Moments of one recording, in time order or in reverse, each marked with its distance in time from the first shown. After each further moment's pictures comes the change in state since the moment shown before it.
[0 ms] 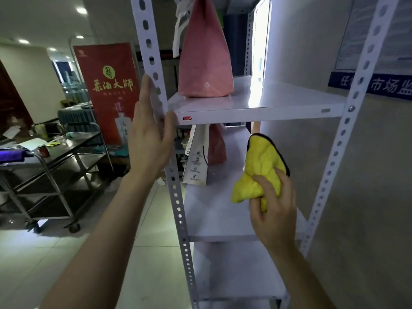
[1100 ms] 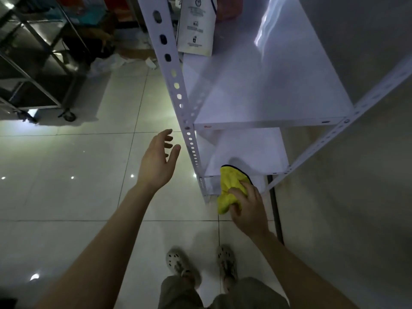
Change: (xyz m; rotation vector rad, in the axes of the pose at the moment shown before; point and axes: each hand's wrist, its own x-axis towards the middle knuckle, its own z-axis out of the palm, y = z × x) left_hand -0.328 -0.161 0.007 0.055 -0.766 -0.601; right_hand -0.334 0.046 0.036 -0.041 -0.960 0.379
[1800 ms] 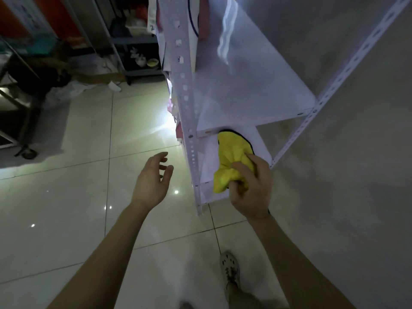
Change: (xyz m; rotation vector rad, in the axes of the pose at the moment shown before) left_hand -0.004 -0.046 -0.029 -0.074 -0.156 0.146; right_hand 0.019 -0.130 -0.071 0.000 0.734 -0.082
